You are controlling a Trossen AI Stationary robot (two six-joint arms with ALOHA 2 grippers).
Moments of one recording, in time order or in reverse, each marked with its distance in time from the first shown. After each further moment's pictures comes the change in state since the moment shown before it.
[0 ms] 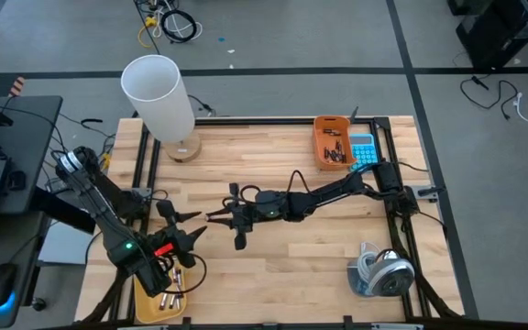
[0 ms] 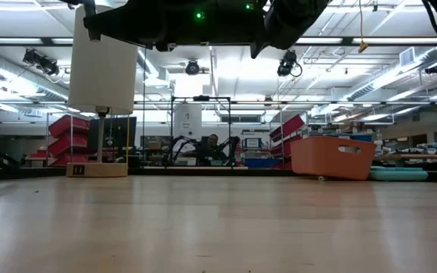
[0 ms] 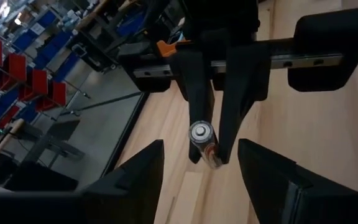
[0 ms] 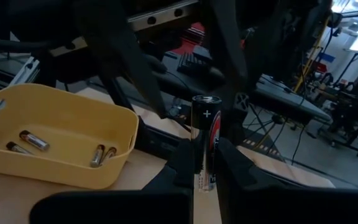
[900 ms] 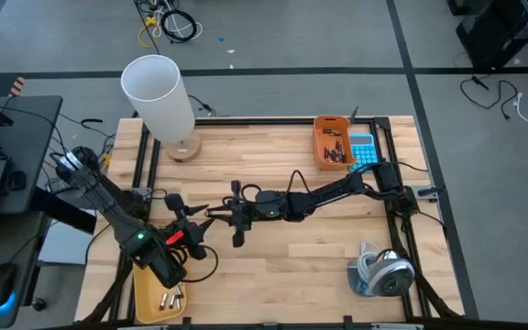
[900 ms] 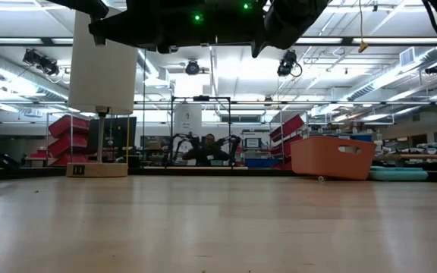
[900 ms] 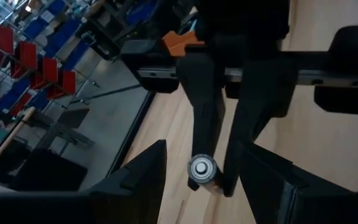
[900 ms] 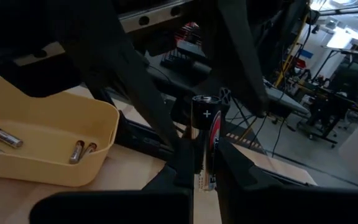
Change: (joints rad) left arm 0.117 0.000 0.000 0.118 0.016 0.149; right arm 0.001 0.000 0.000 0.000 0.074 -0.018
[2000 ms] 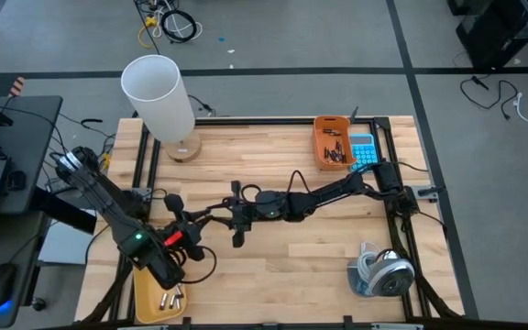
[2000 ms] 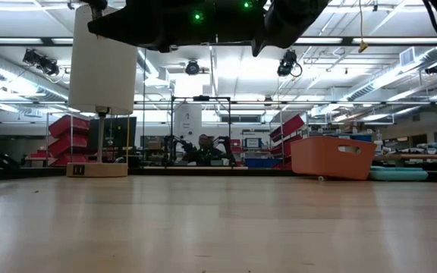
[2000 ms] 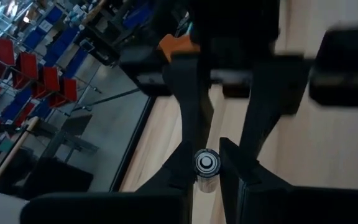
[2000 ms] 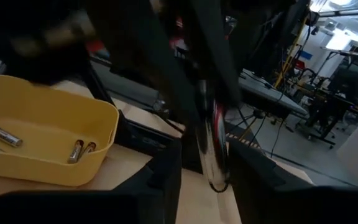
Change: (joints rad) left arm -0.007 0.000 0.021 -0.022 -0.003 0.058; right arm 0.002 -0.001 0.000 -0.003 0.001 -0.010
